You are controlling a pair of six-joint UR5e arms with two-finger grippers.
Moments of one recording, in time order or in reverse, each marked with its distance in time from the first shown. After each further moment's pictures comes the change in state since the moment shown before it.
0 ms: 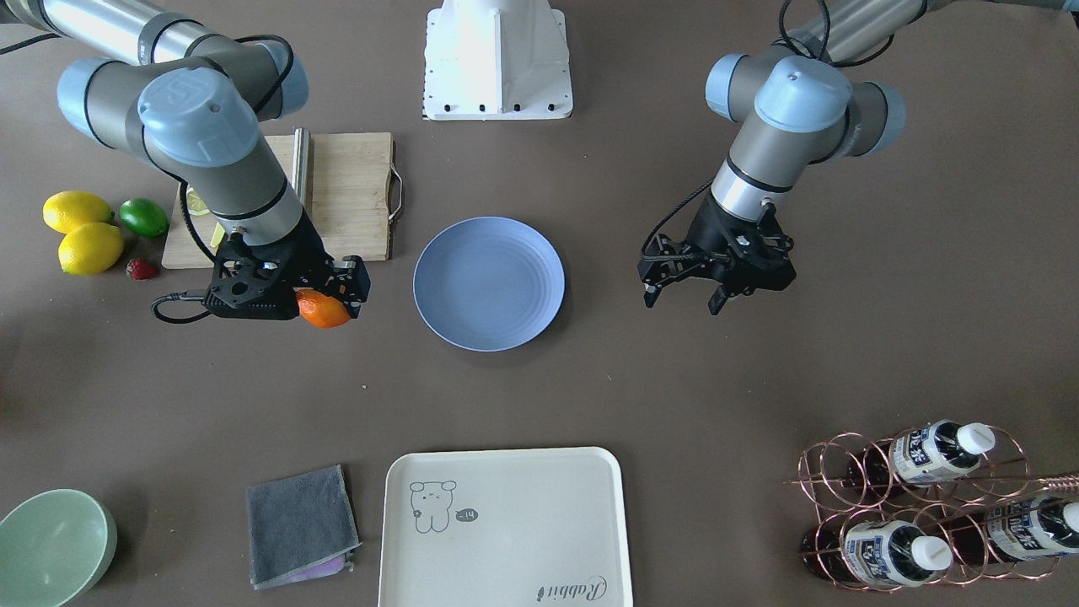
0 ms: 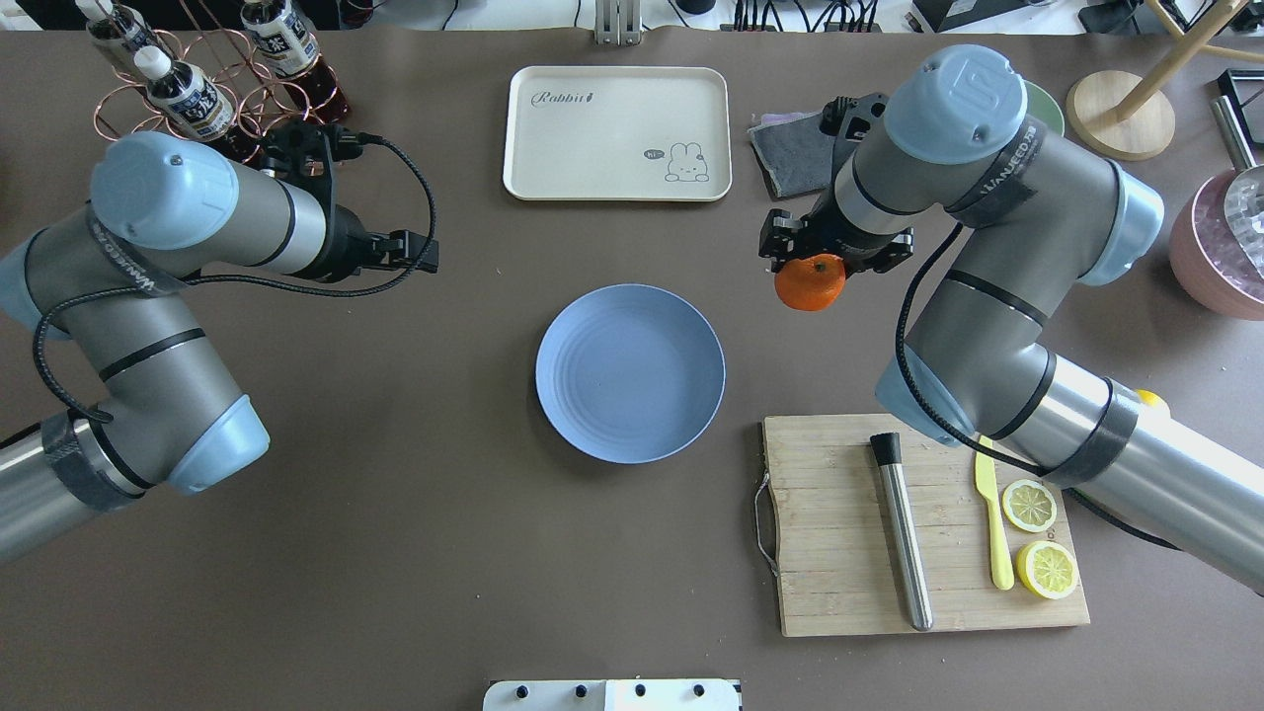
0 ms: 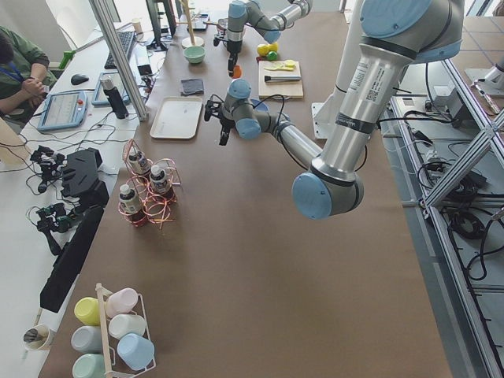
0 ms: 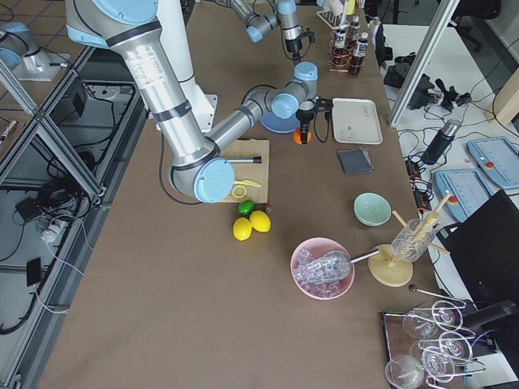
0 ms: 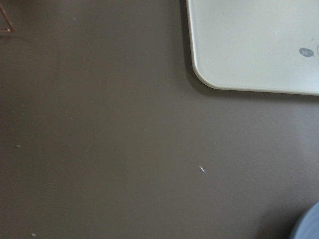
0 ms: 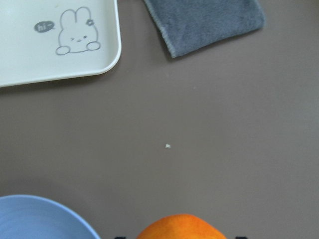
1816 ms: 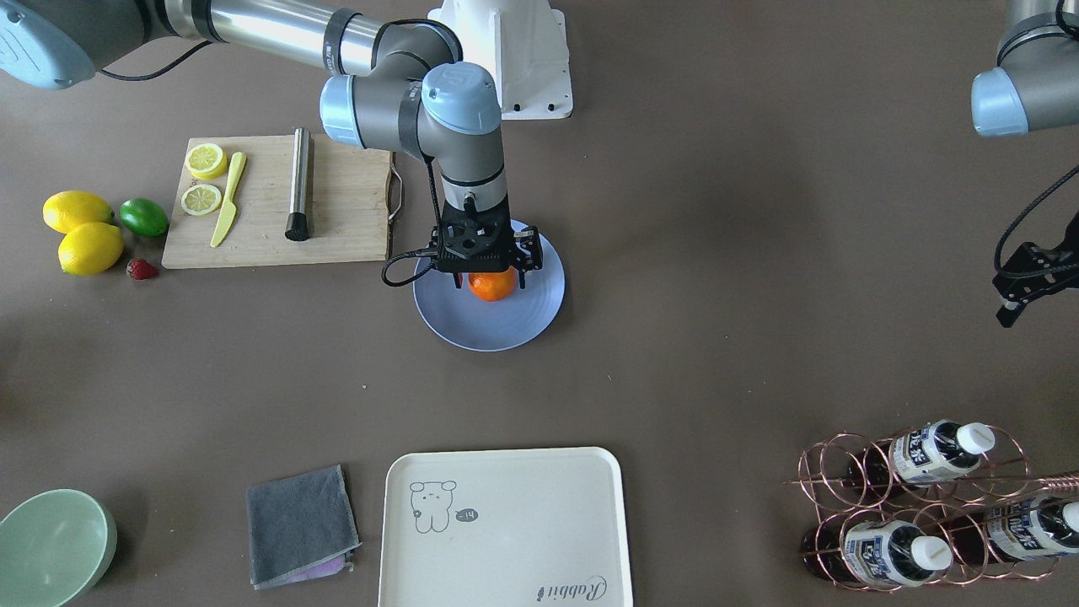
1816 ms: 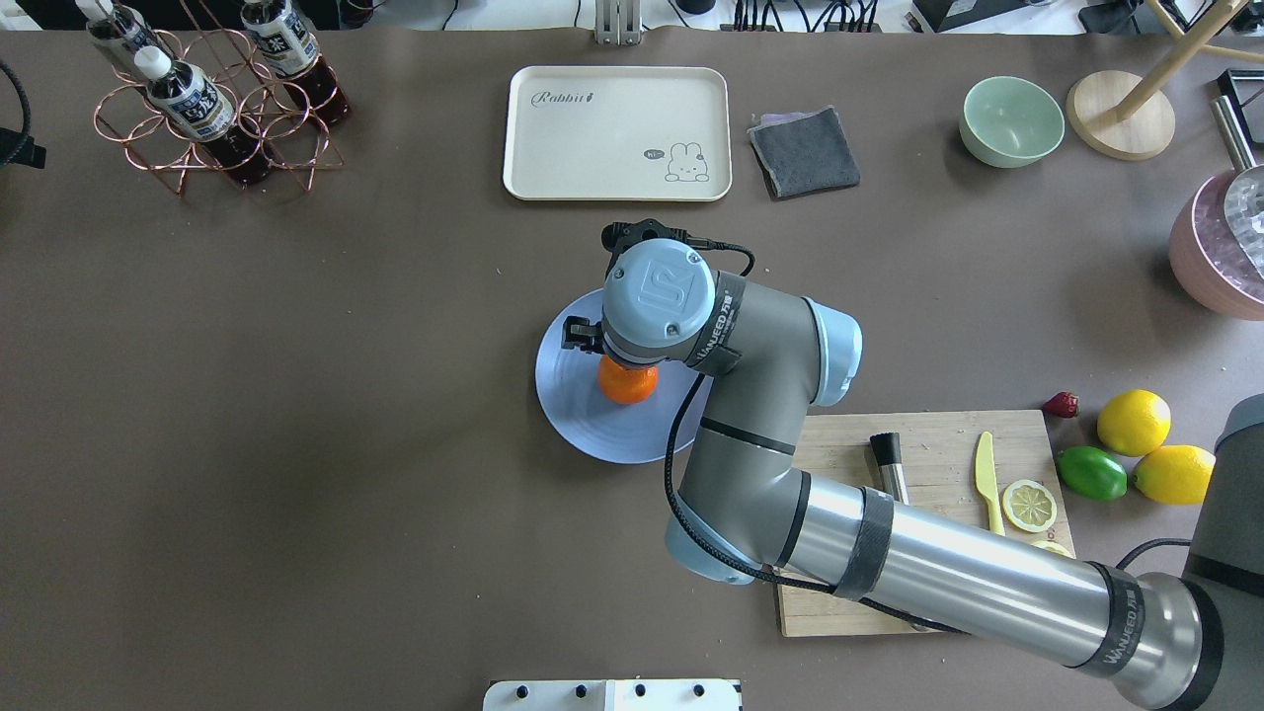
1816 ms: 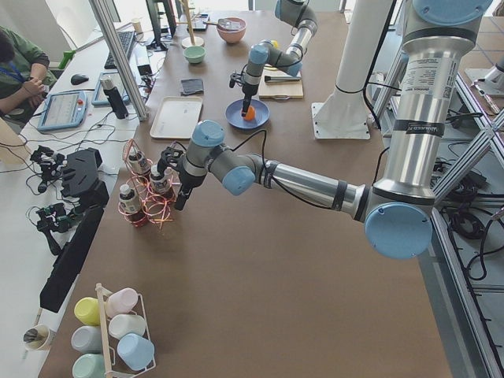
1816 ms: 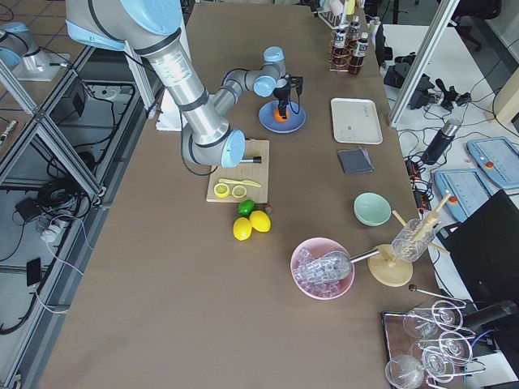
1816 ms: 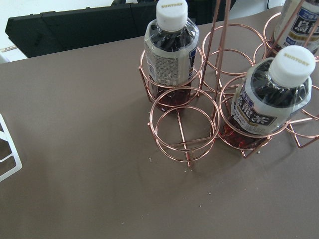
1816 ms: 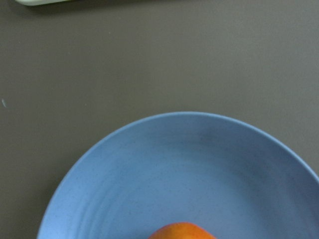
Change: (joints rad) left arm -0.482 0.268 0.019 -0.014 -0.179 0.550; right arm -0.240 0.226 -0.215 0.074 -0.258 0.139
